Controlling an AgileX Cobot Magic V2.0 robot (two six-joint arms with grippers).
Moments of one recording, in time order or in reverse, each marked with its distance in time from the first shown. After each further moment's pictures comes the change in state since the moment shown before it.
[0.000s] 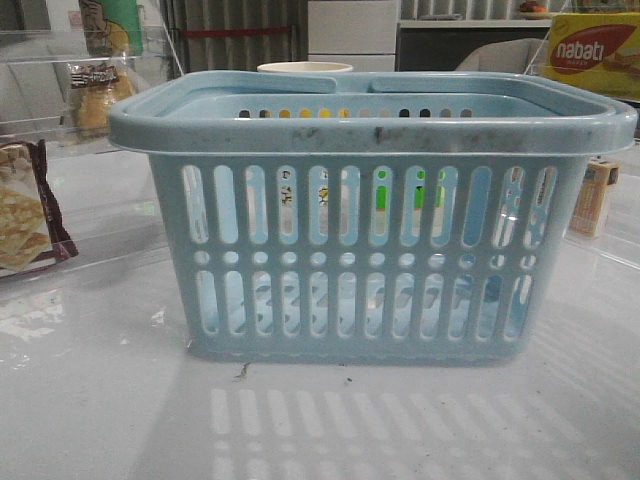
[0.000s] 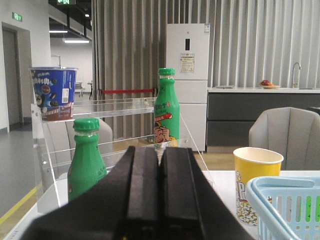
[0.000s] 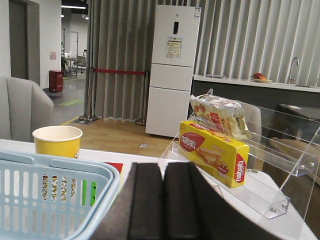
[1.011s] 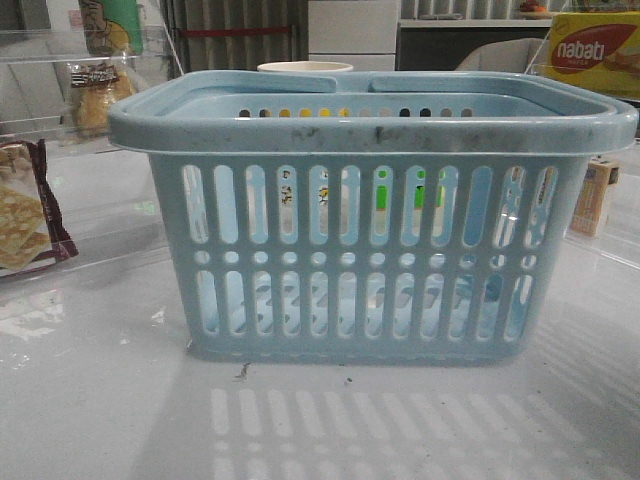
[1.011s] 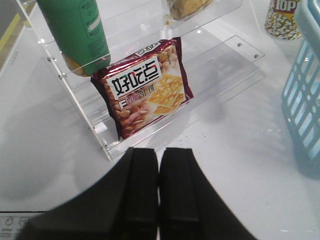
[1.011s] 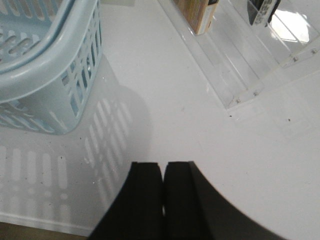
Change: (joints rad) left arm 0.000 0.585 -0.279 0.057 0.485 0.000; right arm 0.000 0.621 -0.224 0.000 0.508 0.000
